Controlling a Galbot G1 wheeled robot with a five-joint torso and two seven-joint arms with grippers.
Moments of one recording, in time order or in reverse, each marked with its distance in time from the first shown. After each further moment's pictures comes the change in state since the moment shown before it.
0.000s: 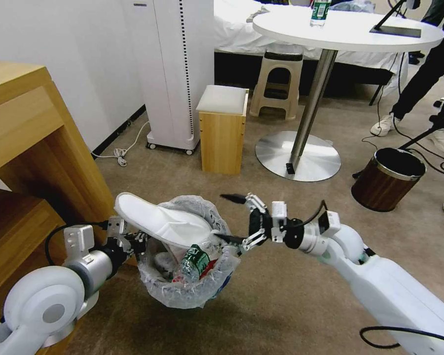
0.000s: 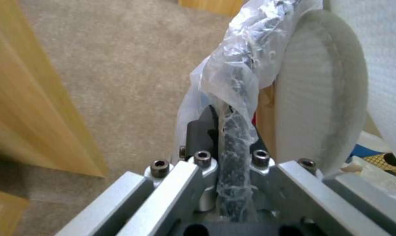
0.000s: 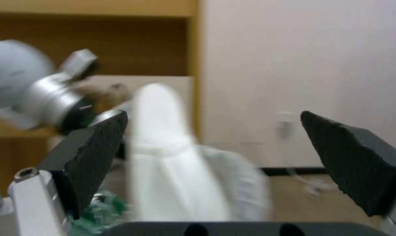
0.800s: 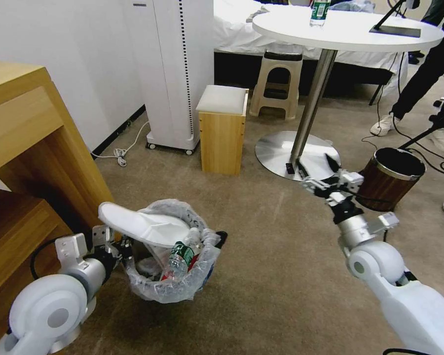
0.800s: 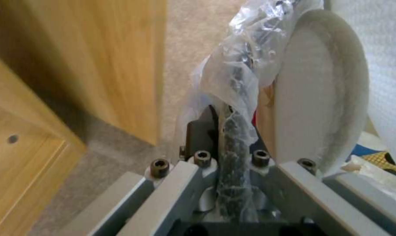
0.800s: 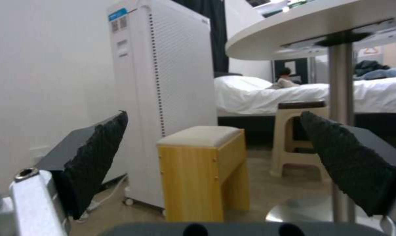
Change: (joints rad) left arm 0.073 -0.178 -0.018 0.033 0.095 -0.004 -0.175; right arm -0.241 0.078 0.359 -0.006 -0.129 0.107 0.645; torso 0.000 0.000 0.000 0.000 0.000
